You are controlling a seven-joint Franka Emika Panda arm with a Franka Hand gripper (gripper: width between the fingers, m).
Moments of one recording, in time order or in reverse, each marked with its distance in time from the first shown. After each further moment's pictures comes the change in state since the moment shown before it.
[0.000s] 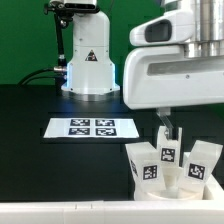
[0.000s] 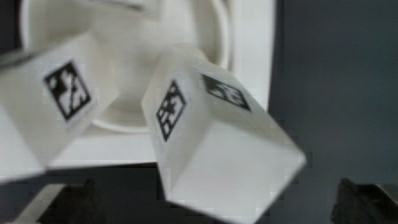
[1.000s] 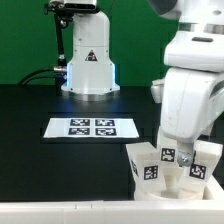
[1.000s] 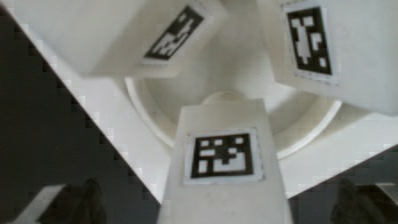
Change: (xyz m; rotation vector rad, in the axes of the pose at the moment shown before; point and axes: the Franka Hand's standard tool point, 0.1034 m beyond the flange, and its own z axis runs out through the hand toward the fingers) arm -0.006 0.011 0.017 -0.071 -0.127 -0.730
